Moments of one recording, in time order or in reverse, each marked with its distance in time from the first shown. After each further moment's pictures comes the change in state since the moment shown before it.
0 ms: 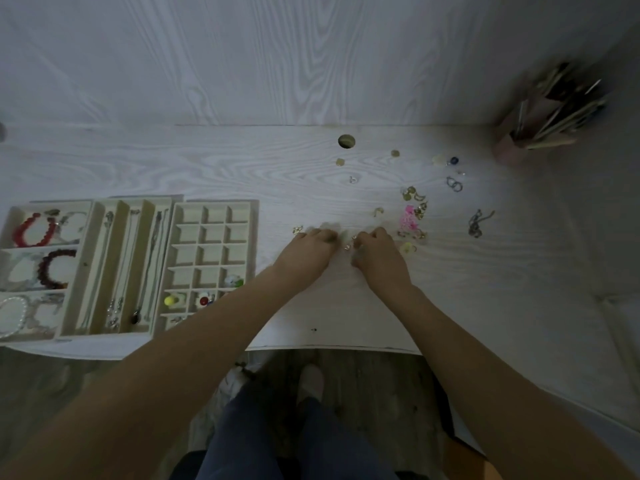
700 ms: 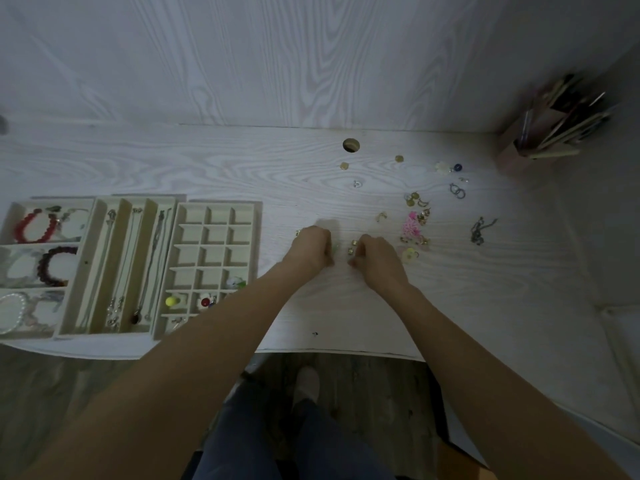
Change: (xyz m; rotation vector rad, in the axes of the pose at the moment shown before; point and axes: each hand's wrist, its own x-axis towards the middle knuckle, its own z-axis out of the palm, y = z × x) left_hand 0.015 -0.001 -0.012 -0.532 -0.071 -0.389; right_hand 0.008 -0.008 -0.004 0.083 -0.065 0.050
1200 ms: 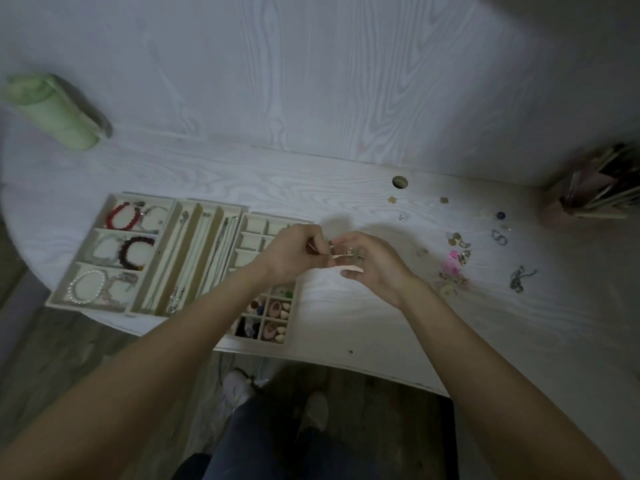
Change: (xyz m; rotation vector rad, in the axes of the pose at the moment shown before) left_hand -0.084 -0.054 -0.090 -0.469 0.190 0.107; right_hand -0.025 -0.102 -0.027 1.094 -0.479 -0.009
